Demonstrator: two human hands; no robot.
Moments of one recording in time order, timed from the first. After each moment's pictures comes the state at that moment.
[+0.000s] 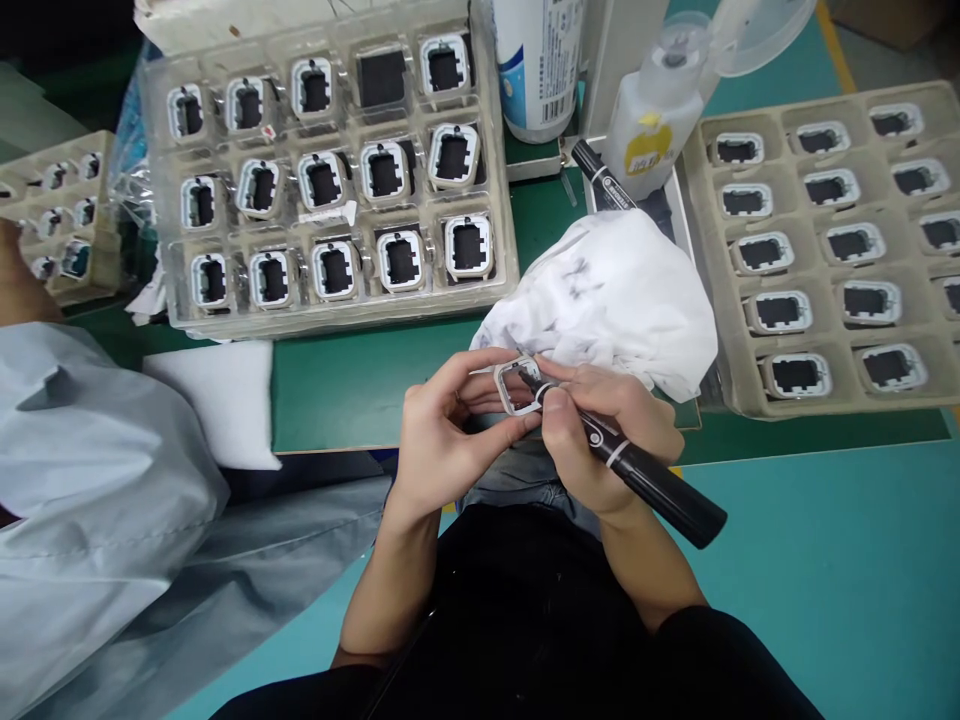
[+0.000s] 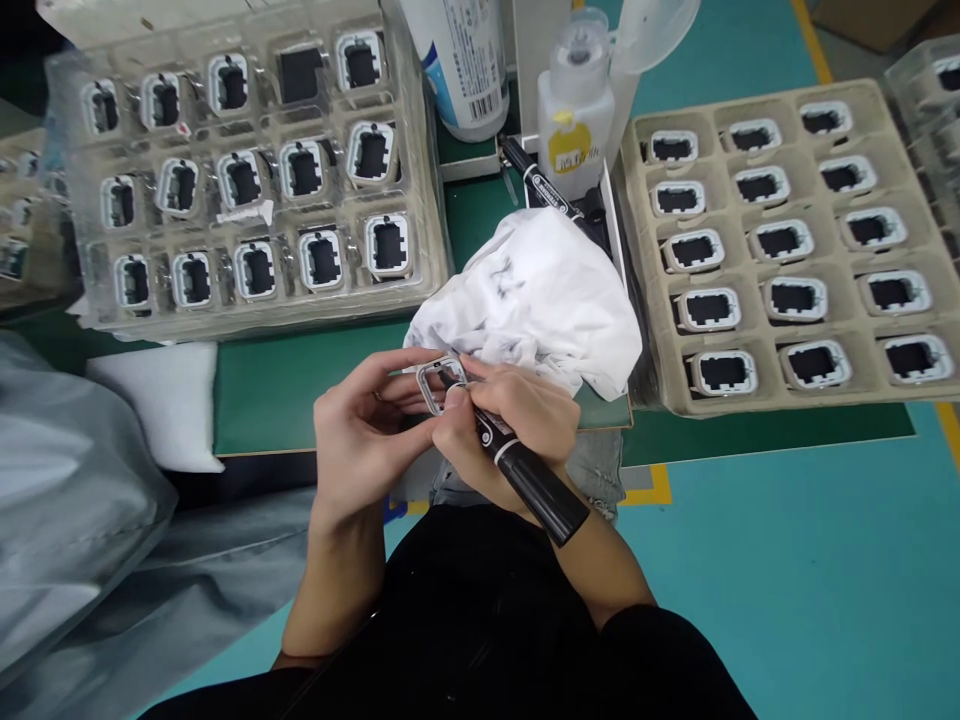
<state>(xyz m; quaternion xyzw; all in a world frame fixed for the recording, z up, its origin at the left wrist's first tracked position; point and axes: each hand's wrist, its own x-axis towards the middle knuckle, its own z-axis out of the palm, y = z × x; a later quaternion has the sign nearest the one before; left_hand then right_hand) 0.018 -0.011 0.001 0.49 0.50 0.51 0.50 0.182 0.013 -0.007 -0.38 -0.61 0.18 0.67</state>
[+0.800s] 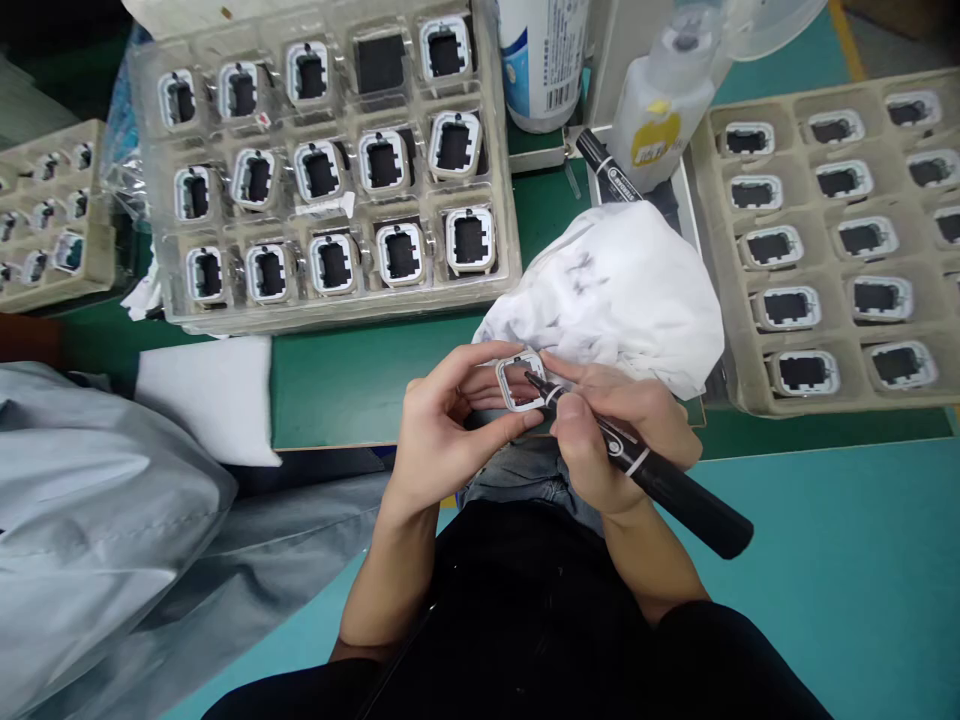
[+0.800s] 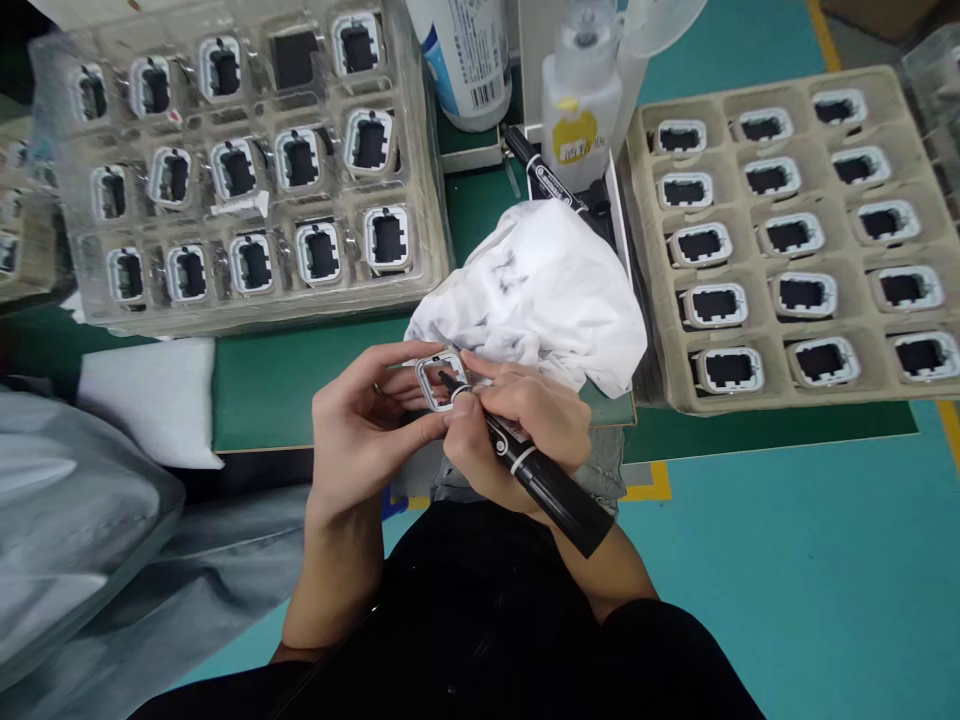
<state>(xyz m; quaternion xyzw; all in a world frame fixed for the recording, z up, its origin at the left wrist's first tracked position) 0.013 -0.009 0.000 0.49 0.48 0.51 0.52 0.181 0.014 -0.010 -0.35 -0.59 0.19 0.70</state>
